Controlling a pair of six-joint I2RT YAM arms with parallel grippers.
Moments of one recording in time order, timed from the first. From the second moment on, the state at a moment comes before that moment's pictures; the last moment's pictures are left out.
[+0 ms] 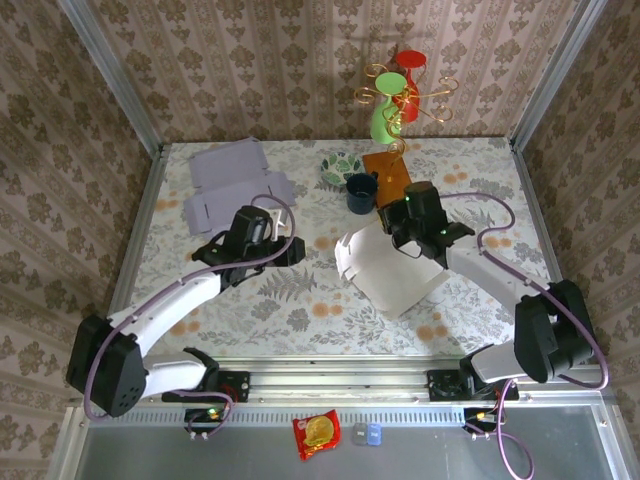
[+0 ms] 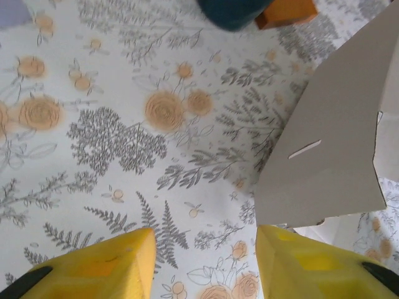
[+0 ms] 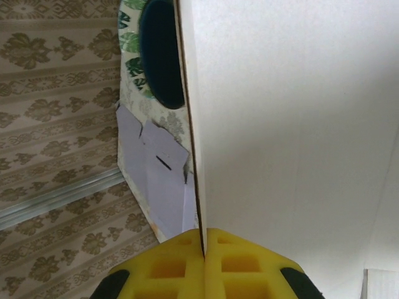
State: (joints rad) left arm -0.60 1.23 0.81 -0.34 0.22 -0.51; right arm 0.38 1.41 0.89 -0.10 -0.10 1.52
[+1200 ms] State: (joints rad) left arm -0.65 1.25 0.73 -0.24 0.18 -0.43; right arm 0.32 1.45 0.58 0.53 -0.26 1.48
